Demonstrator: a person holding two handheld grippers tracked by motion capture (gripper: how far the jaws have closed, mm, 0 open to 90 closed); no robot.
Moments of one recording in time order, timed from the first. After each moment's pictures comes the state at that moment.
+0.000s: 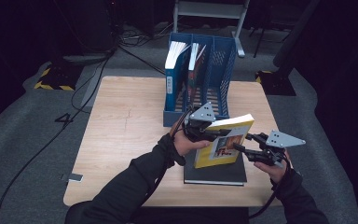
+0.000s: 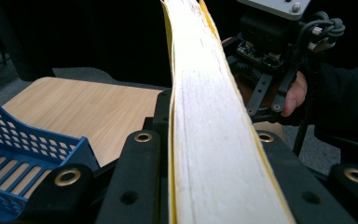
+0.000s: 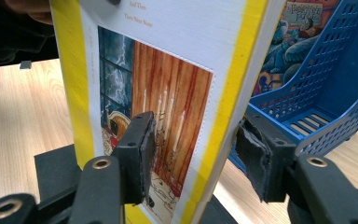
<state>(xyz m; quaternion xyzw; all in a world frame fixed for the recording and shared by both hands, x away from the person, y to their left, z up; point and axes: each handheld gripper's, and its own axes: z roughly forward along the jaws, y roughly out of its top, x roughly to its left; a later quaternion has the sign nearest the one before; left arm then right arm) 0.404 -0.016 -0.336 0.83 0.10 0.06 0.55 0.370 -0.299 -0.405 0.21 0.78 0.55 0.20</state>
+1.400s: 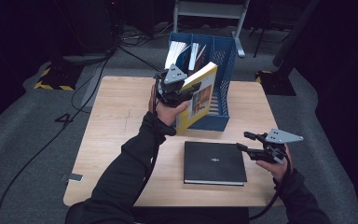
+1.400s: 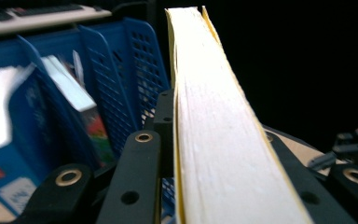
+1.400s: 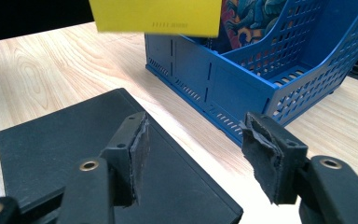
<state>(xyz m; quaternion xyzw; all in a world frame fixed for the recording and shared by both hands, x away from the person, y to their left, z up) 0.450 0.048 -0.278 0.75 0.29 0.23 0.55 0.386 -0.314 -0.422 0.27 0.80 0.51 0.19</state>
